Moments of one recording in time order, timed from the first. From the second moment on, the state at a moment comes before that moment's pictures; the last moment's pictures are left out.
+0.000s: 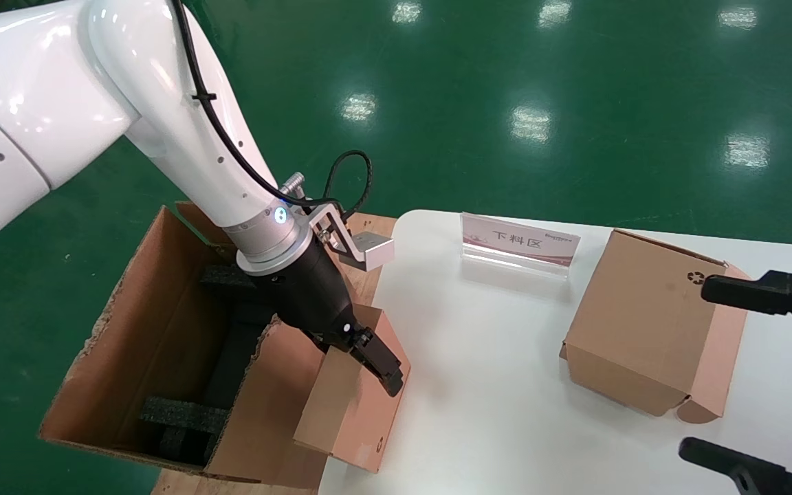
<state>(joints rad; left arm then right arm) -2.02 1.03 1.59 -0.86 1.34 1.53 -1.53 1.07 -0.61 -0.28 1.28 -0.73 -1.50 0.19</state>
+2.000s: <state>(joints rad) -2.36 0.77 1.37 -1.02 1.63 1.41 -1.48 1.07 -0.61 -0.28 1.28 -0.73 -1.50 0.19</state>
